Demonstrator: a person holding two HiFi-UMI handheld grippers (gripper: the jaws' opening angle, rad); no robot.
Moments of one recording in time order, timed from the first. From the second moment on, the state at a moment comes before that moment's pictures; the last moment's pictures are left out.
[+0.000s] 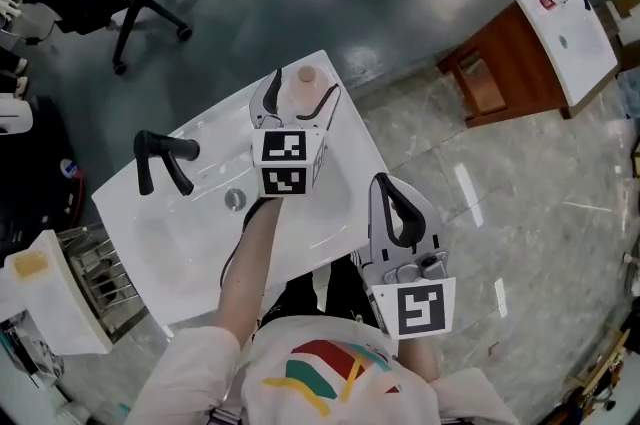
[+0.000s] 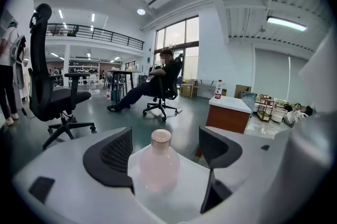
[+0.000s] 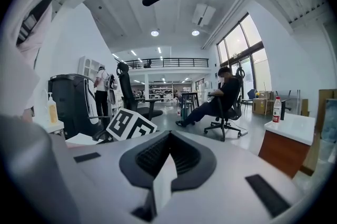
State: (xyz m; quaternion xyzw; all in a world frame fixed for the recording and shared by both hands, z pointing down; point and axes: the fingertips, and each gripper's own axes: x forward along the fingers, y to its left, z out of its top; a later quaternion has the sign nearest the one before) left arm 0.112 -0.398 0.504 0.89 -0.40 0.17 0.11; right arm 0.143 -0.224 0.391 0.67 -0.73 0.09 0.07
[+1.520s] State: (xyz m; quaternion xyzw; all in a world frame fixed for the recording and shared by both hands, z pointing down) left arm 0.125 -0.433 0.590 0.86 -0.42 0.25 0.13; right arm 0.145 -0.244 0.437 0.65 -0.74 0.14 0.08
